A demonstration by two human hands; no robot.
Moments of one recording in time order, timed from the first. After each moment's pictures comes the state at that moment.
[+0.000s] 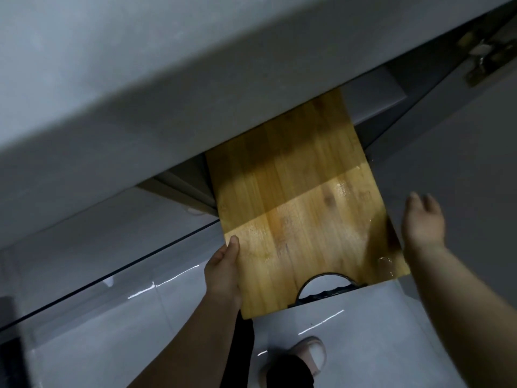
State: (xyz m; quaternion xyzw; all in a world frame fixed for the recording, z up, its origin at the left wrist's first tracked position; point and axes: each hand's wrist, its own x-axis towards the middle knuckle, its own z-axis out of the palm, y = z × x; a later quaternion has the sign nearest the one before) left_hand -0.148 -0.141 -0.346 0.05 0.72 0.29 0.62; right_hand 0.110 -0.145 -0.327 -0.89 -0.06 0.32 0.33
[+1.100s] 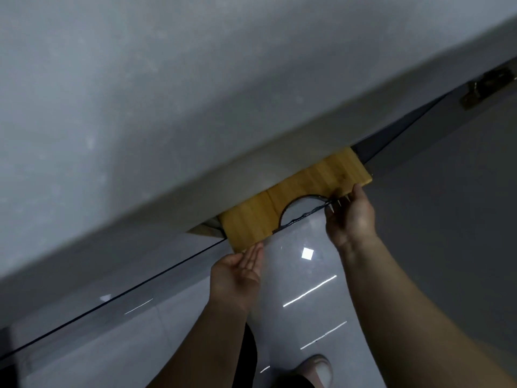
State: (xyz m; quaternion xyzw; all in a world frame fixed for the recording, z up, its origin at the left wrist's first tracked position) left_hand -0.140 -0.104 -0.325 -0.26 0.54 0.39 0.70; right_hand 0.027 -0.073 -0.316 -0.58 0.16 0.51 0.61
